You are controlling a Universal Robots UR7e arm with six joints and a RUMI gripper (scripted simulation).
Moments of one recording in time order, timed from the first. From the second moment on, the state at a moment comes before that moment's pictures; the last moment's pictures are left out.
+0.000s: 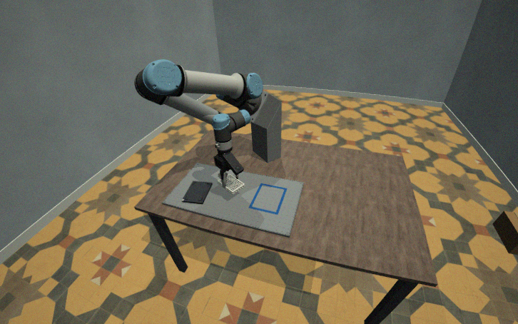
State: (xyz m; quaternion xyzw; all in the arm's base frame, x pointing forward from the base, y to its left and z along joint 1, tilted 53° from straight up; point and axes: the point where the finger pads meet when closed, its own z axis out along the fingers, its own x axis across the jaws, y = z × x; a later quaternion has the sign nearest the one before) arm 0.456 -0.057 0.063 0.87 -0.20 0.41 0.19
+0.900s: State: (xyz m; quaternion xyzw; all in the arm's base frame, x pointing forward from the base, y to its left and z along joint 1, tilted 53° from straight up) arm 0.451 -0.118 0.111 0.87 -0.20 0.41 0.19
